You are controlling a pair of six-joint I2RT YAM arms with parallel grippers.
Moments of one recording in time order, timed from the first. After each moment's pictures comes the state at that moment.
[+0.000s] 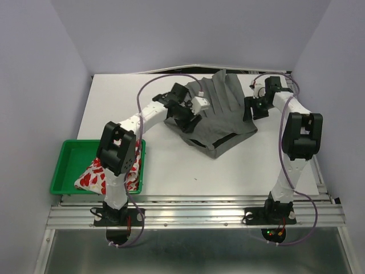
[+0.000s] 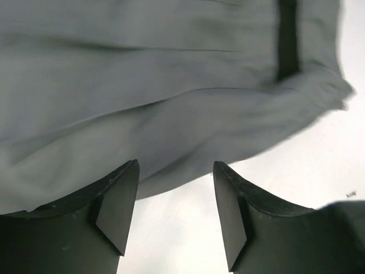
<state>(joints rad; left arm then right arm) -0.49 1.96 1.62 -0.63 0.40 0.38 -0.04 2.03 1.60 -0.69 -0.36 -0.20</state>
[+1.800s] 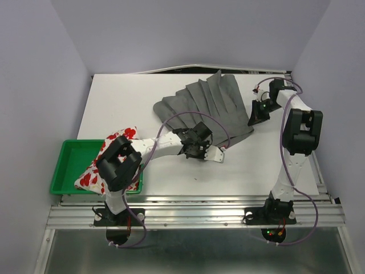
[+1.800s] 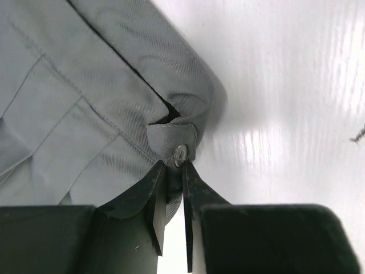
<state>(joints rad) -0.94 1.83 1.25 -0.51 0.08 0.92 -0.13 2.15 1.71 -0.92 -0.49 -0.20</state>
